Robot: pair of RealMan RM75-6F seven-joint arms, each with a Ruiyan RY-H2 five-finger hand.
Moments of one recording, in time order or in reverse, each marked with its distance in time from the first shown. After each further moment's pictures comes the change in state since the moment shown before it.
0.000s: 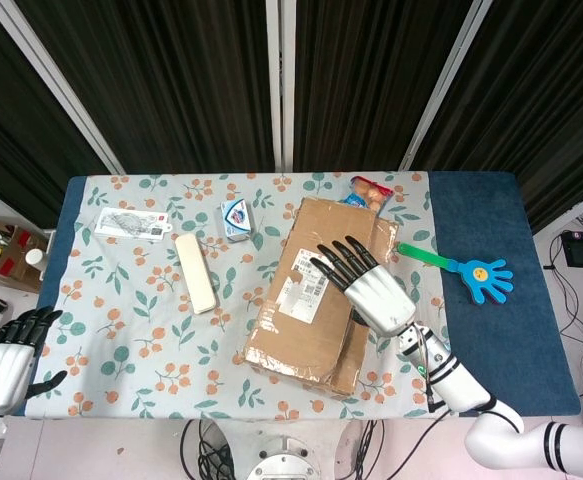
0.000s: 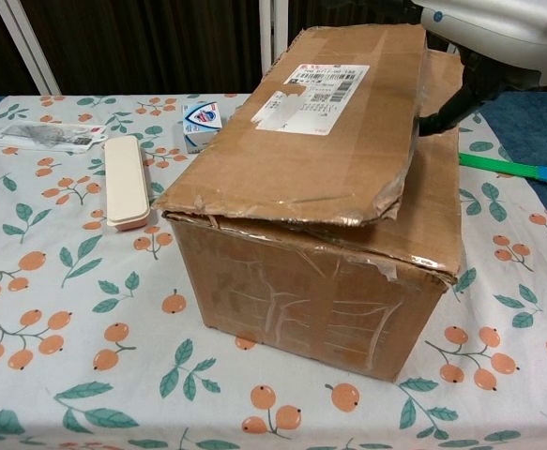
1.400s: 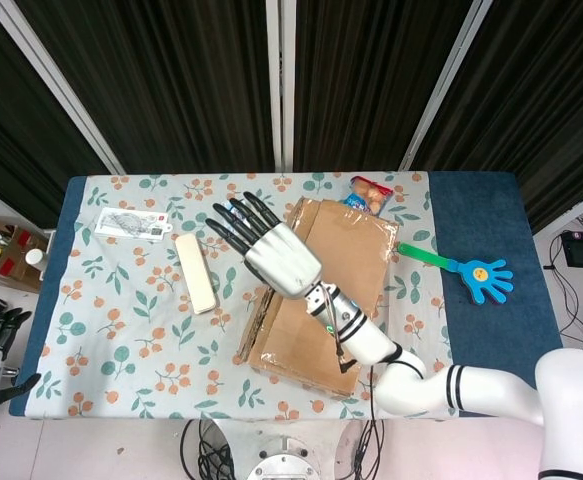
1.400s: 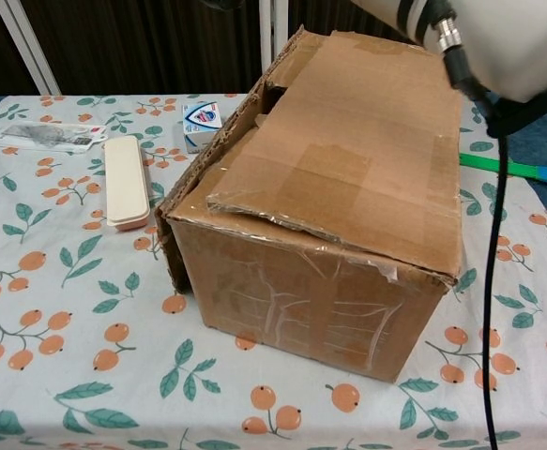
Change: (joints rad) left arm 0.037 0.051 -0.009 0.023 -0.025 0.033 -0.065; right arm 0.379 -0.228 0.176 0.162 0.171 -0.054 -0.020
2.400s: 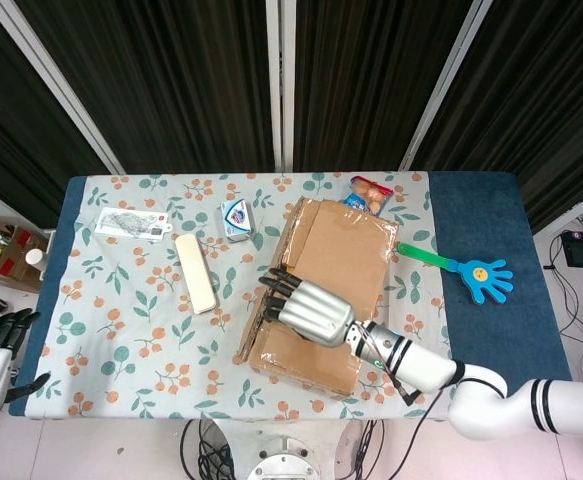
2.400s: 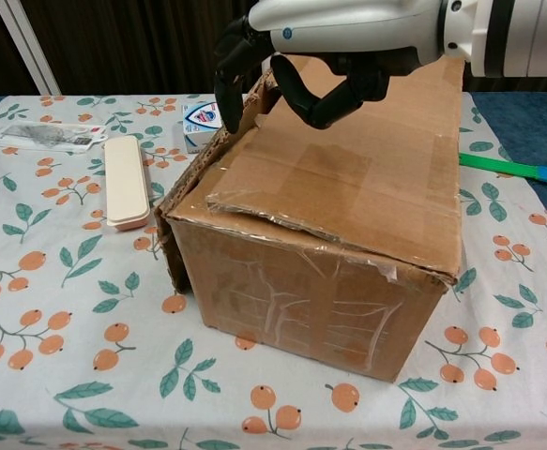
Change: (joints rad) left arm -0.005 -0.021 0.000 0.007 0.001 -0.014 -0.002; right arm -0.011 0.380 -0.200 -0.306 -0.006 -0.308 0.161
